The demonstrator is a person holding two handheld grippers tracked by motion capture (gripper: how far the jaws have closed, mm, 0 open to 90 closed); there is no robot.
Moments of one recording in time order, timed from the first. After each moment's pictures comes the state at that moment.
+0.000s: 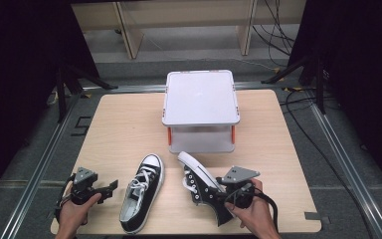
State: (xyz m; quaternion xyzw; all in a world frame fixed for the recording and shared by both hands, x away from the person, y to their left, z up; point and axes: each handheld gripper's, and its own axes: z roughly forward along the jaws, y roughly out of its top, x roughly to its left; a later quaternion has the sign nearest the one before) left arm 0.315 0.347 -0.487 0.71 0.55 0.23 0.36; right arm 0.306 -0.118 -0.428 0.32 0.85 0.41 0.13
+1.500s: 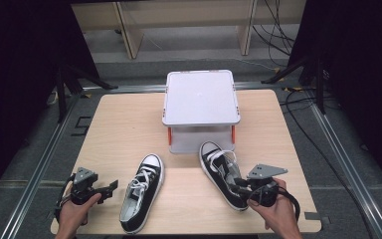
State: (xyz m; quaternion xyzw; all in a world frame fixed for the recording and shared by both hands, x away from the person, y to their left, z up) left arm 0.315 0.347 -0.487 0.71 0.55 0.23 0.36; right arm 0.304 -0.167 -0.423 0.36 0.83 0.41 0.10
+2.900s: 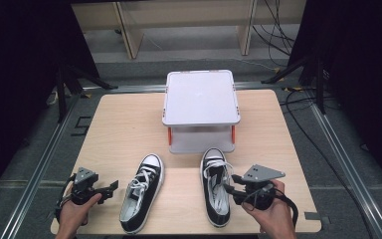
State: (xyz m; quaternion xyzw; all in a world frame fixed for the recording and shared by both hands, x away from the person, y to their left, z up) left arm 0.316 0.347 -0.488 0.71 0.56 0.23 0.36; right arm 0.289 -0.154 -0.397 0.36 0.82 0.41 0.15
